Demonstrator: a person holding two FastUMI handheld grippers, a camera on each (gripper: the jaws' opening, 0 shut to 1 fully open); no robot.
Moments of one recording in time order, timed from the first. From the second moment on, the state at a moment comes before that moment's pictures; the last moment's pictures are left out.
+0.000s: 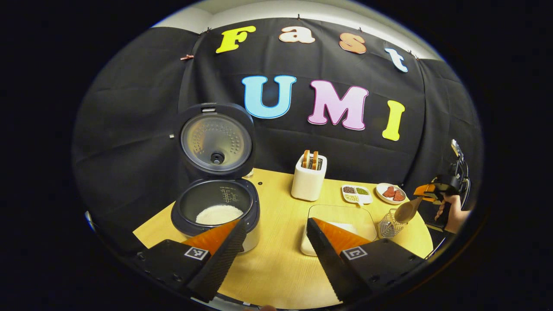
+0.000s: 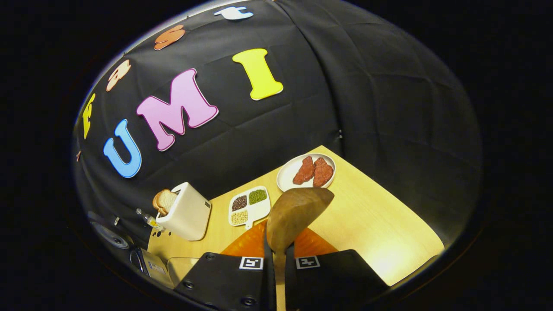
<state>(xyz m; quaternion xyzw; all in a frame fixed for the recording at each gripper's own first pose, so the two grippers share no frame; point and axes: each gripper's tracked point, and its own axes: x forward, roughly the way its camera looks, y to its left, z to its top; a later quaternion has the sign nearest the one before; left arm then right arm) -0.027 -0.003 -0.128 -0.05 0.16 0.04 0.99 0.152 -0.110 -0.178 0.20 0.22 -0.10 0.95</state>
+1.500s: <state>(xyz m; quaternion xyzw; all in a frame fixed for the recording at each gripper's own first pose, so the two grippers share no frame) -0.022 0.127 -0.207 -0.03 0.21 0.02 0.98 0.139 0.119 -0.269 0.02 0.24 0.02 0.97</state>
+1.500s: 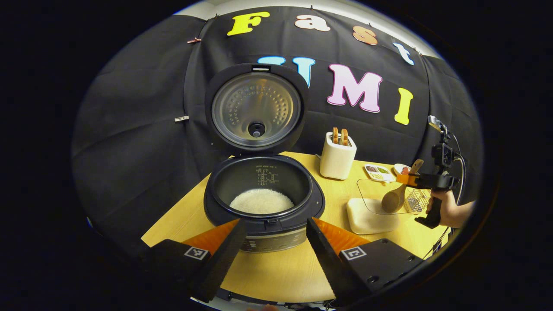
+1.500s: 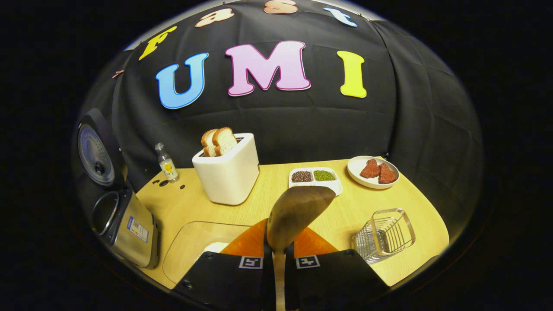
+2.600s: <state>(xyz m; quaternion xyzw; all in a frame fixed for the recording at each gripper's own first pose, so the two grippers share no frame) -0.056 0.154 -0.215 -0.13 0.21 0.07 0.97 0.101 0.212 -0.266 0.21 0.32 0.06 0.92</state>
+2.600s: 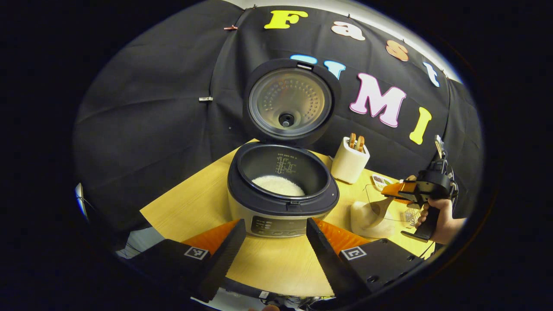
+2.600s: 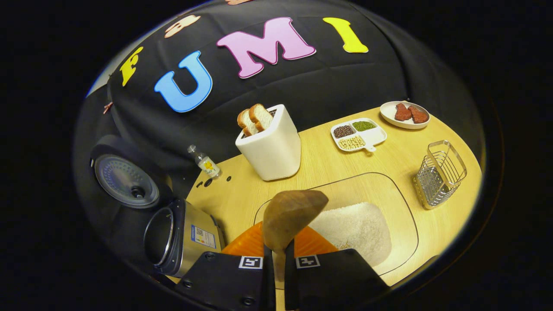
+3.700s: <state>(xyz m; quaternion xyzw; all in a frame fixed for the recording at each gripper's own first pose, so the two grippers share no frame) -0.072 0.157 -0.176 -0.11 0.16 0.06 0.98 0.103 0.161 -0.179 0.48 0.31 0.00 0.82</state>
